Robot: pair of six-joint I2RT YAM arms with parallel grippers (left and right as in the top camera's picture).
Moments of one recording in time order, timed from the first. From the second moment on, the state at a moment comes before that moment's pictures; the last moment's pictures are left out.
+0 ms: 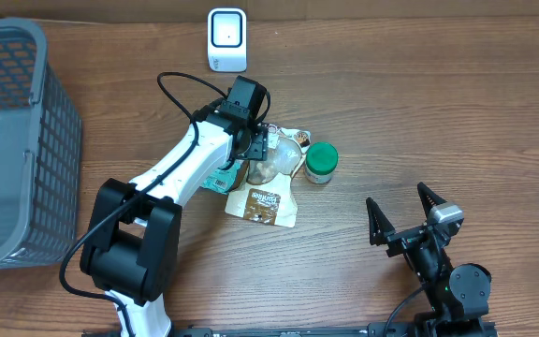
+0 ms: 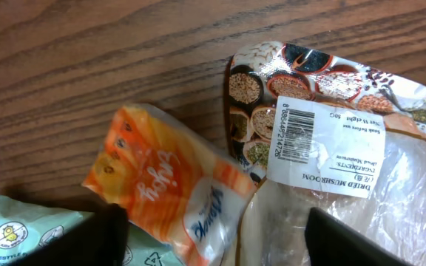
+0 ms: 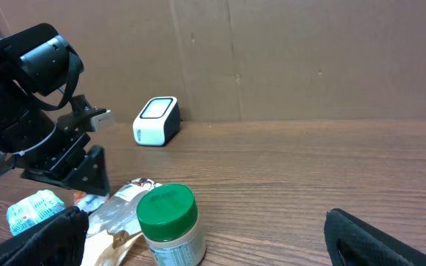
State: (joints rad) left arm -0.42 1.93 1.37 -0.66 -0.10 -0.35; right arm 0.12 0.01 0.02 -0.02 -0.20 0.15
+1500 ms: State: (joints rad) left arm 0.70 1.50 1.71 -1.28 -0.10 -0.35; right arm 0.12 0.01 0.02 -0.02 -0.20 0.15
